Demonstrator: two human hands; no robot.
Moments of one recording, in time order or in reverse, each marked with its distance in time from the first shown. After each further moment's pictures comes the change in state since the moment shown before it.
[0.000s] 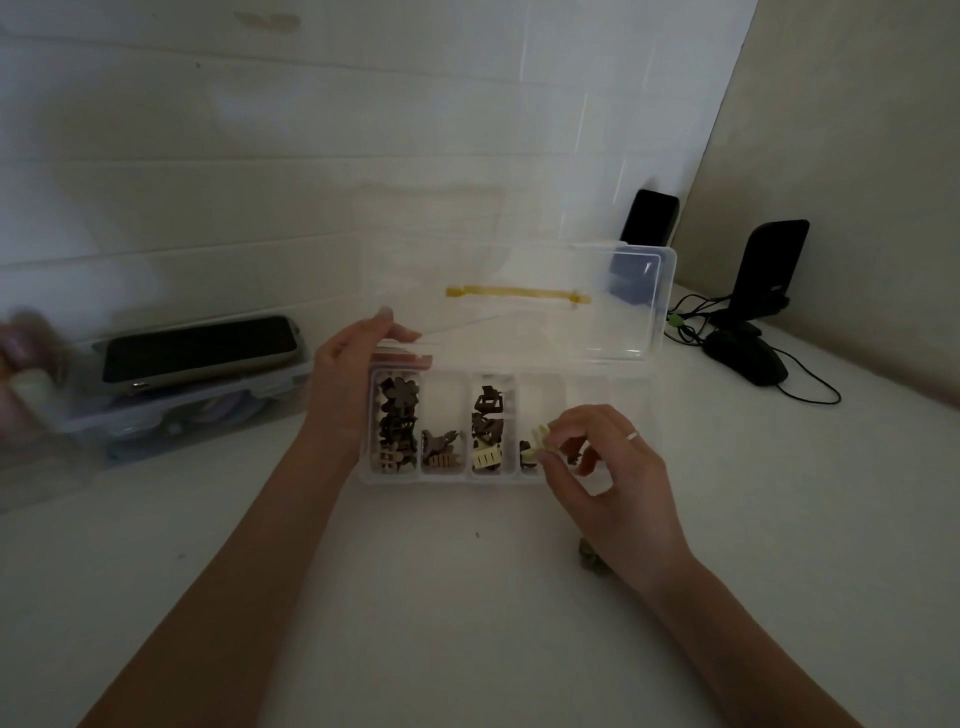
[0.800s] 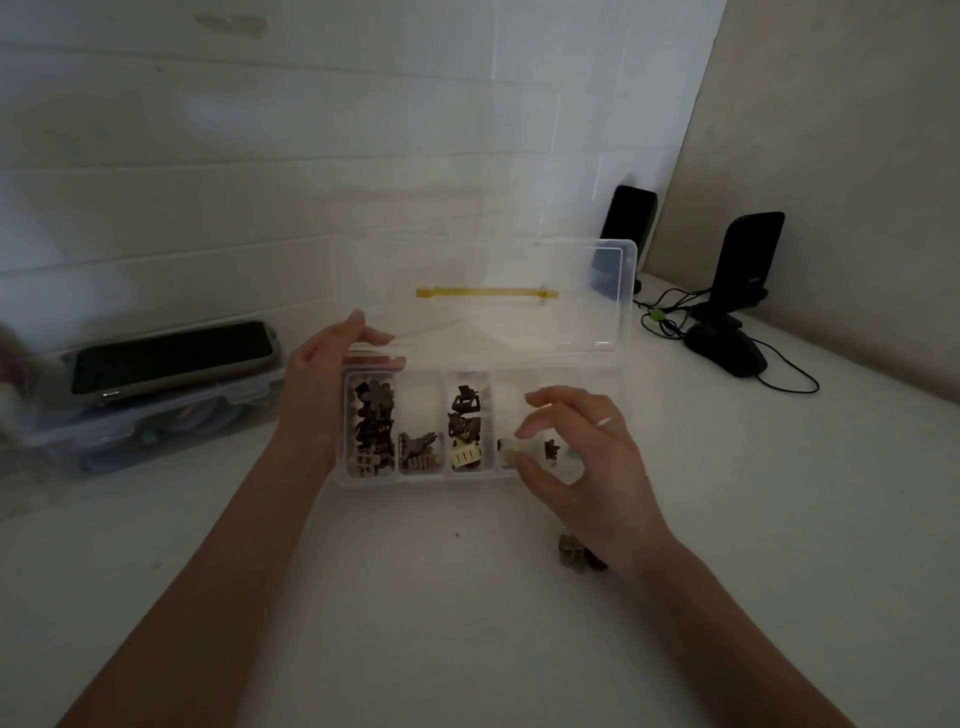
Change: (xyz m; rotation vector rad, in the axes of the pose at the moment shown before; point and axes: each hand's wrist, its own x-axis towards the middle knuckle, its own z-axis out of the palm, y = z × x) left_hand 0.001 -0.002 -0.002 0.021 0.001 -0.044; right_hand 0.006 0.003 -0.006 -0.122 -0.065 0.059
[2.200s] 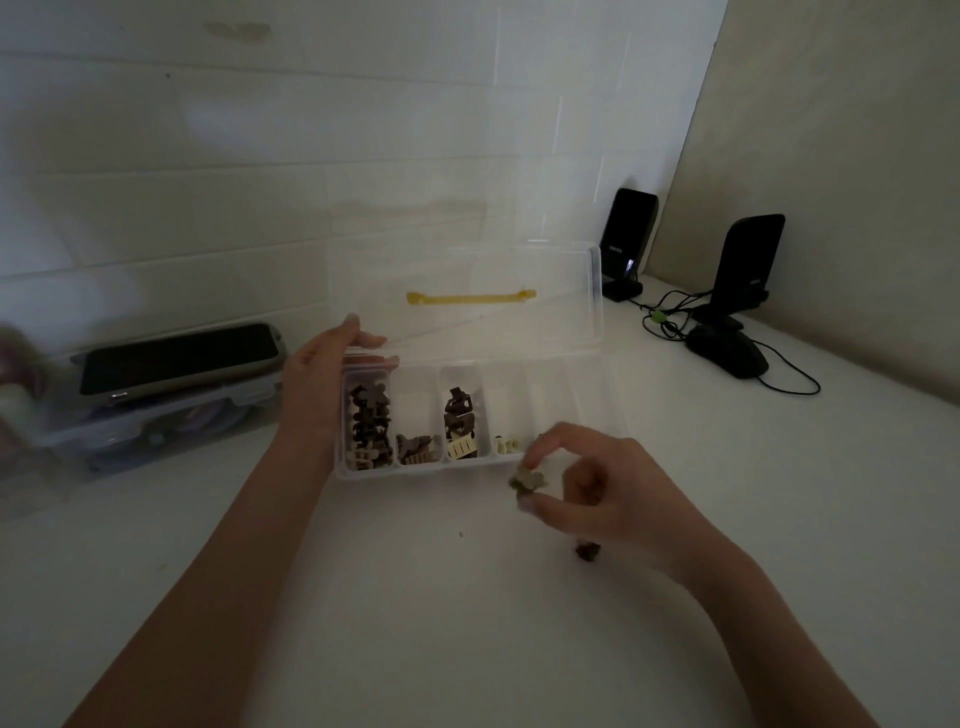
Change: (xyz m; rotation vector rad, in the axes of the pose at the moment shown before) left_hand 0.004 -0.003 -0.005 0.042 0.089 -0.052; right_hand -0.001 -0.008 -0.033 0.238 -0.459 0.179
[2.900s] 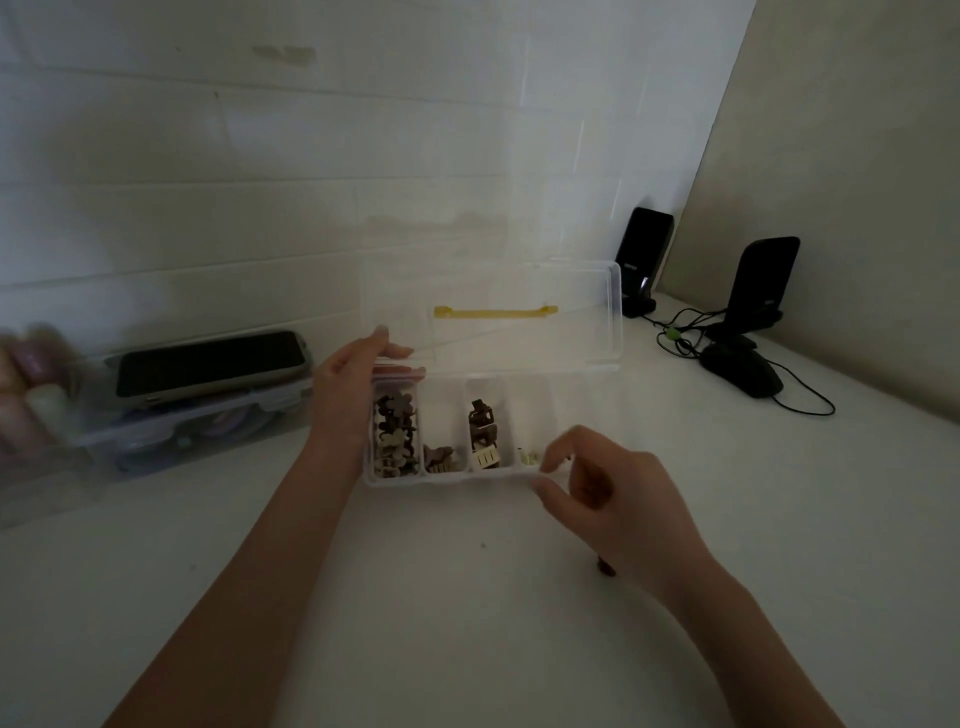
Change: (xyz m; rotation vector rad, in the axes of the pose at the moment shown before) left_hand -0.007 0.008 0.005 -0.015 0.023 0.025; right_hand 0.006 -0.006 0.019 -0.253 0.244 -0.008
